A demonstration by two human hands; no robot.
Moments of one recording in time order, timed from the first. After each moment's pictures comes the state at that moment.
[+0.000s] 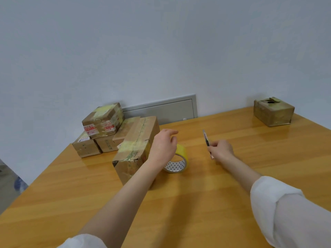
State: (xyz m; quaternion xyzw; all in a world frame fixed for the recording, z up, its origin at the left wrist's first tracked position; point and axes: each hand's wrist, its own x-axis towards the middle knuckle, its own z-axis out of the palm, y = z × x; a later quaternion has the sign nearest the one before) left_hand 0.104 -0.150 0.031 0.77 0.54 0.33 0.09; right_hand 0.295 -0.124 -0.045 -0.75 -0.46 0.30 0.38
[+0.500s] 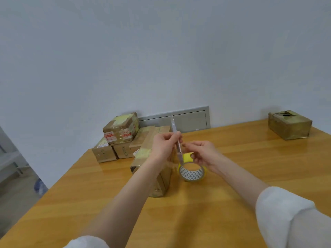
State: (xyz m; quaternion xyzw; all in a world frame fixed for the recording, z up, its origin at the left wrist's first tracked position) left_hand 0.074 -0.166 0.070 0.60 0.51 0.48 0.39; right_hand 0.216 -0.153 0.019 -0.42 -0.45 0.61 0.50
